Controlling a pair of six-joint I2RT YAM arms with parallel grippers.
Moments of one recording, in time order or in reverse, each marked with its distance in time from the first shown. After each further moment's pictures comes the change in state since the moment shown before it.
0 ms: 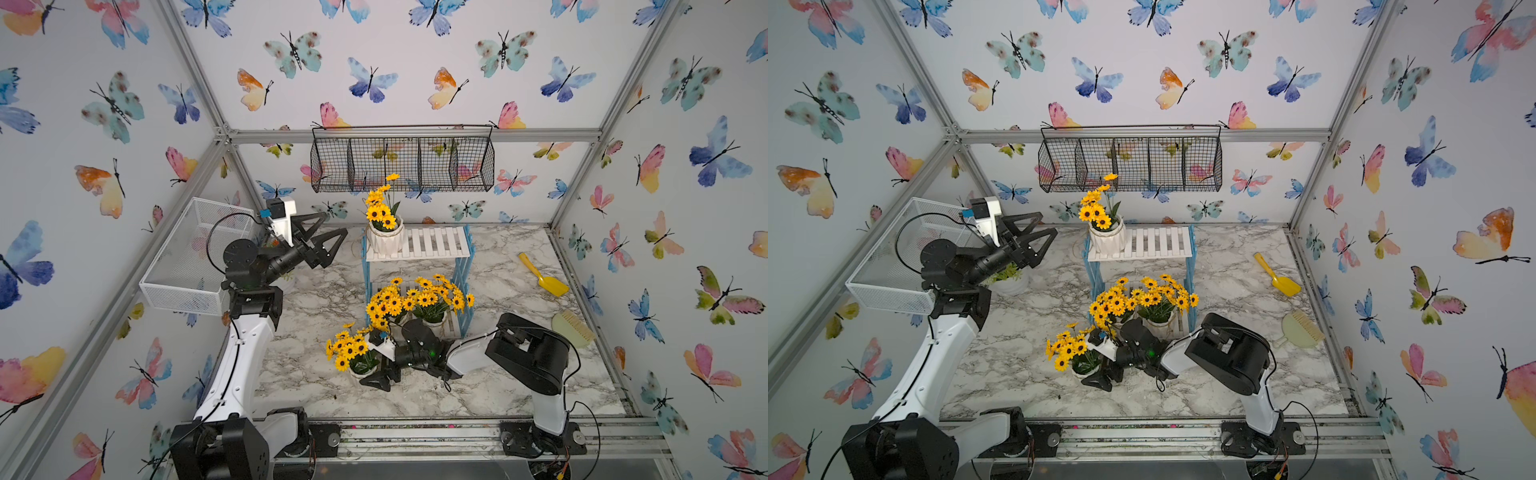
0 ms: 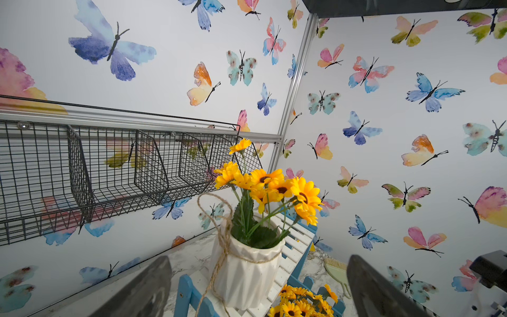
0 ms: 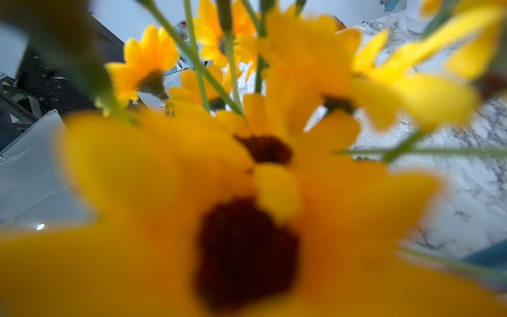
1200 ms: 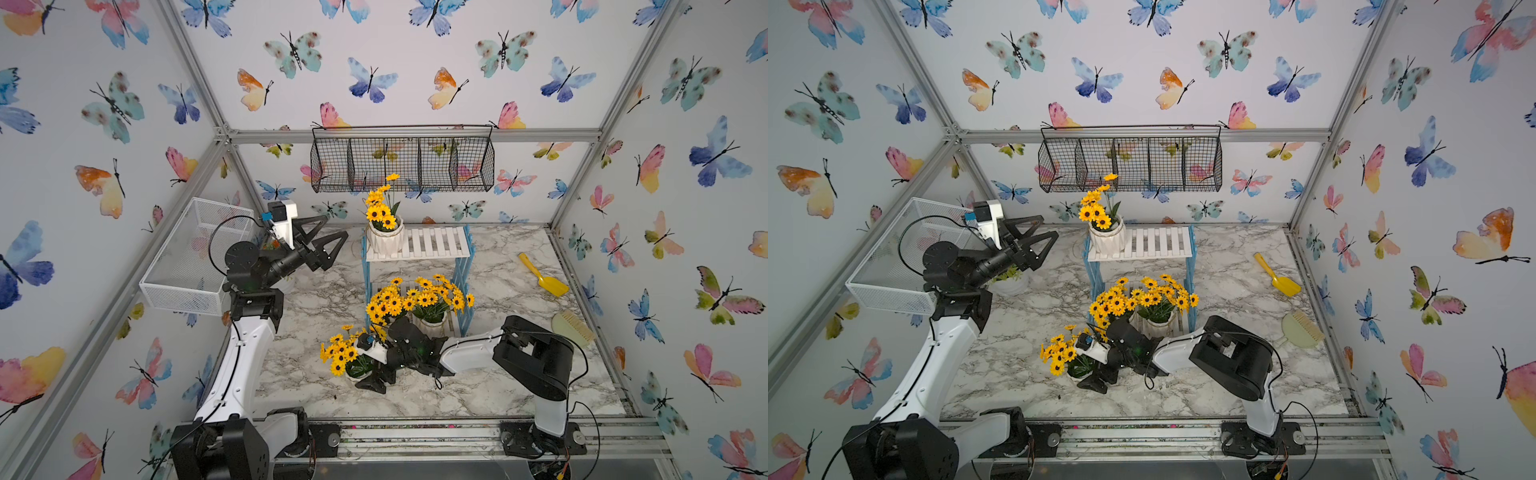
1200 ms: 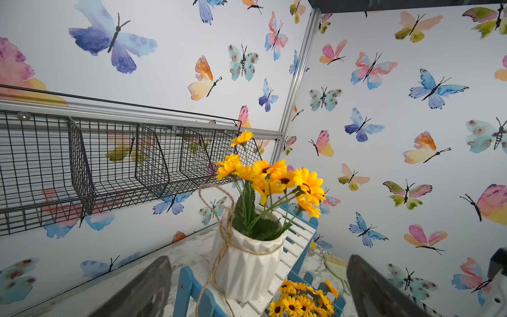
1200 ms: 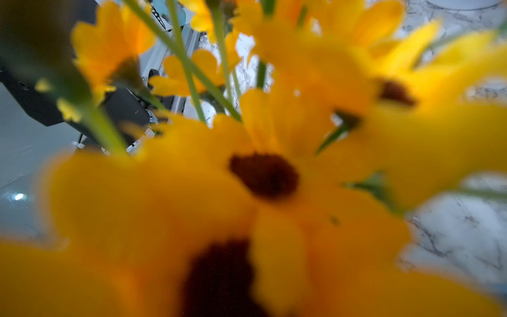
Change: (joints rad) left arm 0.000 -0.008 -0.026 -0.001 0.000 0.015; right arm 0.054 -0.034 0.119 -0.306 0.101 -0.107
